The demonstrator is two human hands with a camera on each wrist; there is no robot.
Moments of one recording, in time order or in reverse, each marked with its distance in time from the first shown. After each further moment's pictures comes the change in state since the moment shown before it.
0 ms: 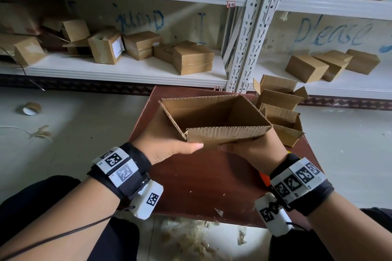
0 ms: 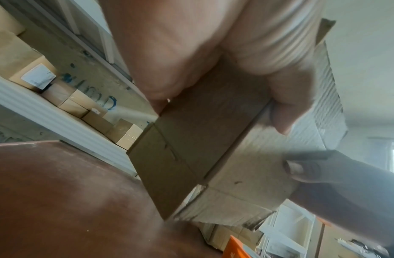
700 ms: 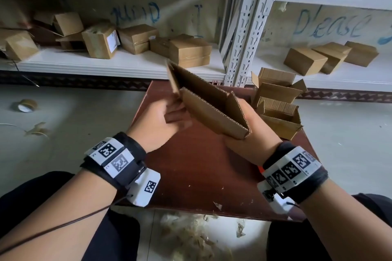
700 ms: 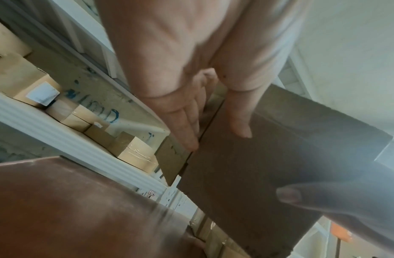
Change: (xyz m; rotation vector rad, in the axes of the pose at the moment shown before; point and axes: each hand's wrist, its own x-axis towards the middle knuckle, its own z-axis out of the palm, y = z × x) left_hand 0.014 -0.010 -0.003 -0.138 0.028 -0.234; right_hand 0.012 -0.016 0.002 -0.329 -0.107 -0.177
